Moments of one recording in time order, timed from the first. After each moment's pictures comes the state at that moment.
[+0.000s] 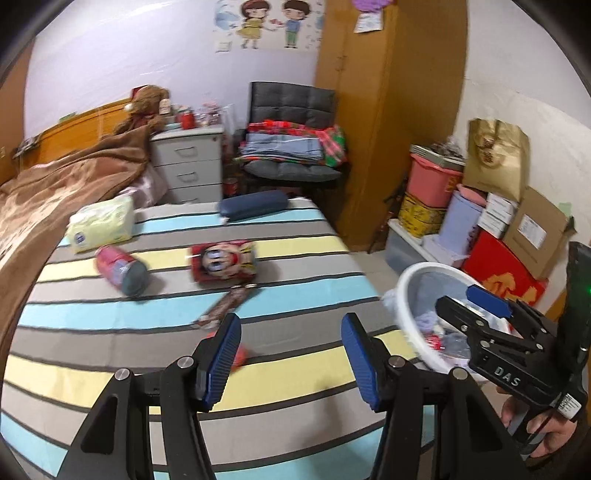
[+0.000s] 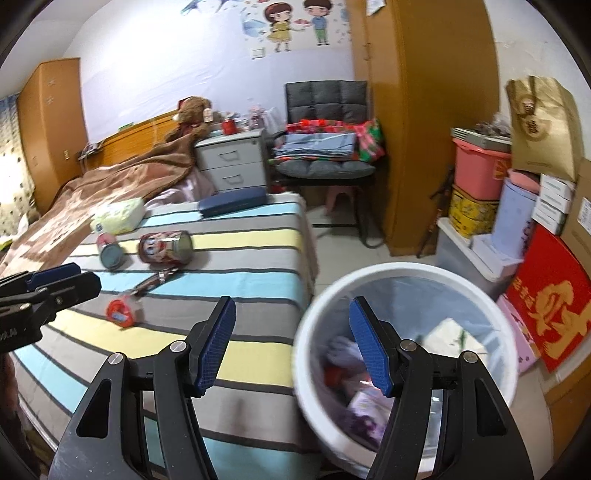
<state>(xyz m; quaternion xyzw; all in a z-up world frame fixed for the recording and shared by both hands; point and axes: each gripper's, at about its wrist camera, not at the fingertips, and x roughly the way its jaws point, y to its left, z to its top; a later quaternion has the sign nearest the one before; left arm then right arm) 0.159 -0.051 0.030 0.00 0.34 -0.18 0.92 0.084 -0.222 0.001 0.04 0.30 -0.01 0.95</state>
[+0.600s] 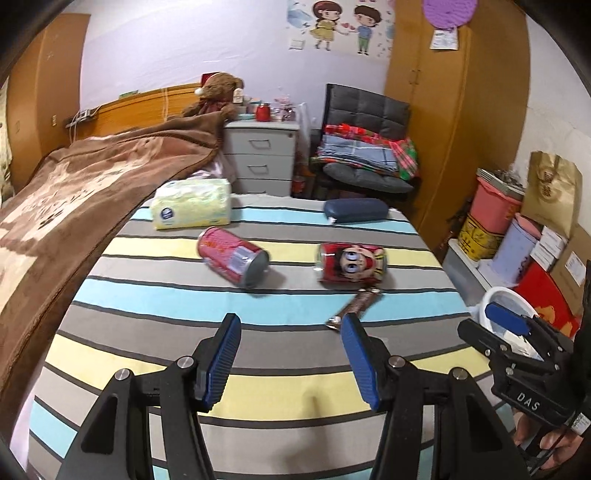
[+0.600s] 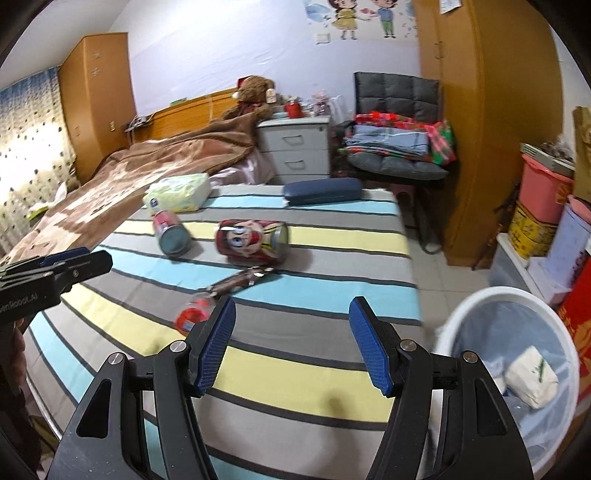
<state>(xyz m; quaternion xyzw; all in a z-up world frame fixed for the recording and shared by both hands) 0.188 0.061 0.018 -0.03 0.35 -0.08 0.93 0.116 -0.145 -0.003 0.01 0.33 0.09 0.94</state>
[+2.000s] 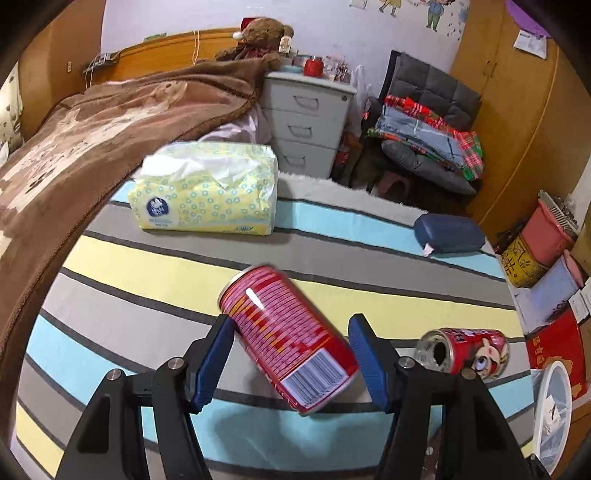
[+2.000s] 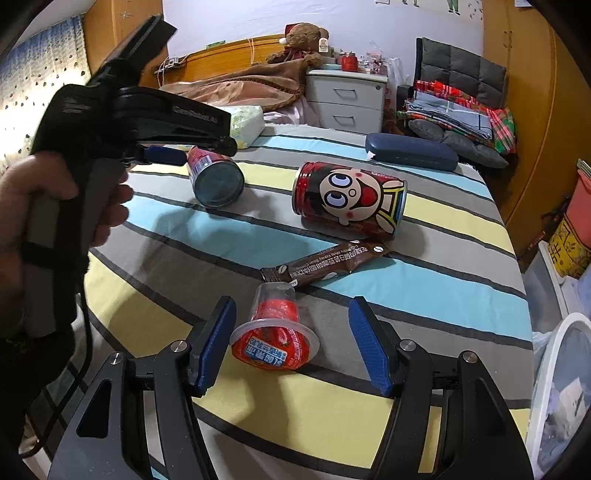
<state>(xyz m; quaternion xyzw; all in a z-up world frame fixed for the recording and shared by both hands) 0.374 0.097 -0.044 -0.09 0.44 -0.03 0.89 0.154 -0.073 -0.038 -0.04 0.41 0.14 0.90</state>
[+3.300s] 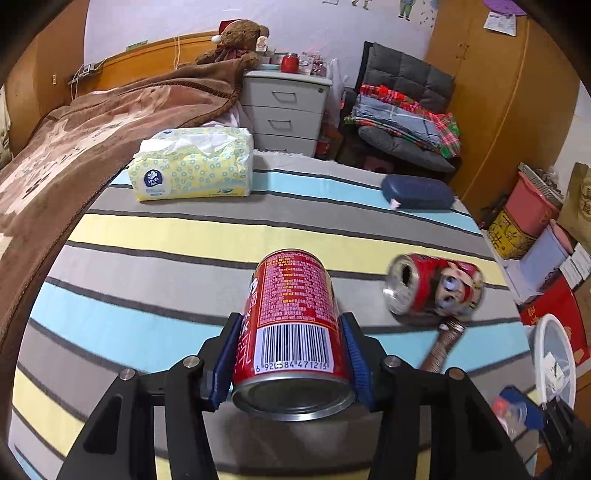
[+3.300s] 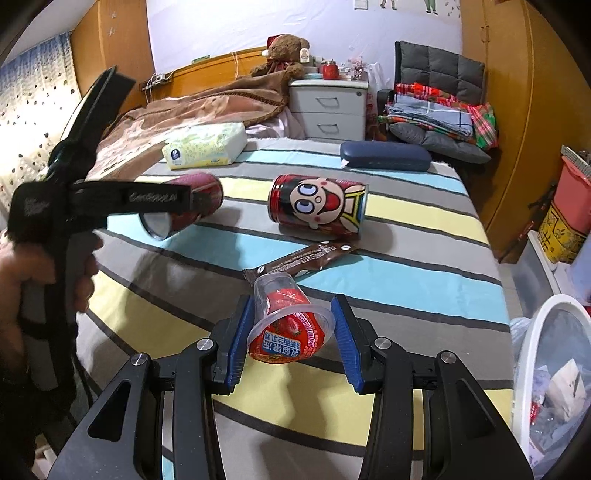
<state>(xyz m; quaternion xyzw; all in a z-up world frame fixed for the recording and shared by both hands) 0.309 0.078 -0.041 -0.06 0.44 -0.06 0.90 0.143 -0.091 -0.027 -0.02 0.38 0.11 0.92</state>
